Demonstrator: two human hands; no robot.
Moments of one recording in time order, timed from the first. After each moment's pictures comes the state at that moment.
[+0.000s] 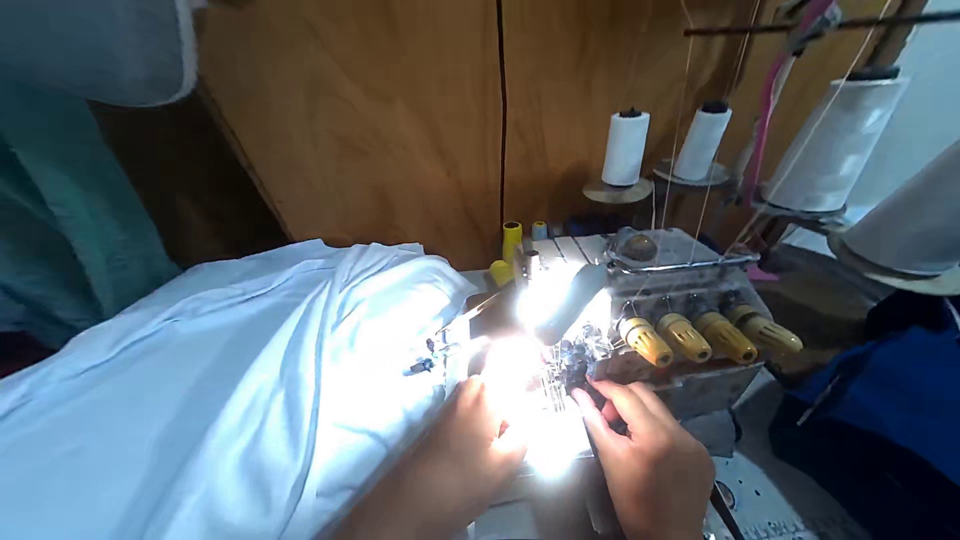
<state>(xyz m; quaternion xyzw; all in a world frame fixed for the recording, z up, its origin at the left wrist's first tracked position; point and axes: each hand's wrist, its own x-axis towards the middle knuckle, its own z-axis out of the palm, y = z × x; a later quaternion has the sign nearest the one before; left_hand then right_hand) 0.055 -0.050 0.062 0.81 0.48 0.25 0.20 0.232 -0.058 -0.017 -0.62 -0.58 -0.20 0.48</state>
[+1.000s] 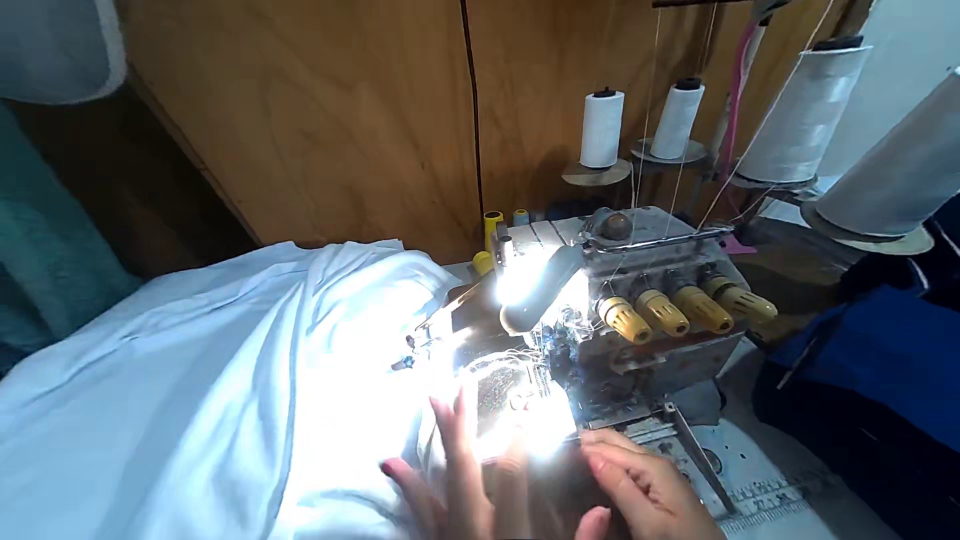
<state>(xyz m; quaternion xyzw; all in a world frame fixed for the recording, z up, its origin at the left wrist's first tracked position) 0.081 -0.119 0.006 0.78 0.51 0.37 -0.05 0.256 -0.119 -0.006 -0.51 -0.61 0.38 0.46</state>
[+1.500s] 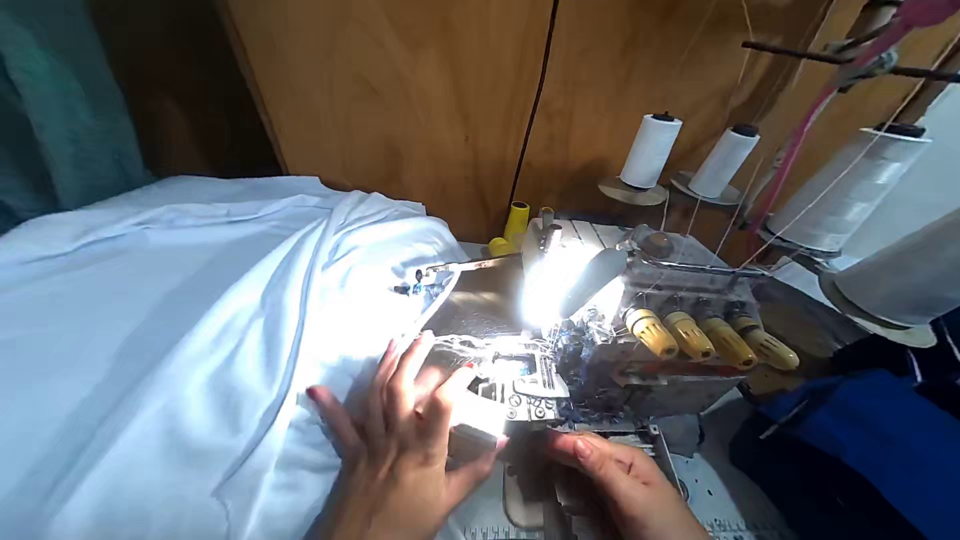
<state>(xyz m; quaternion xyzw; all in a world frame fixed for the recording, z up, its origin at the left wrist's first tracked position) 0.042 -0.082 -0.041 0.70 0.56 0.39 -0.21 0.279 -0.100 -0.007 -0.47 -0.58 0.54 0.39</state>
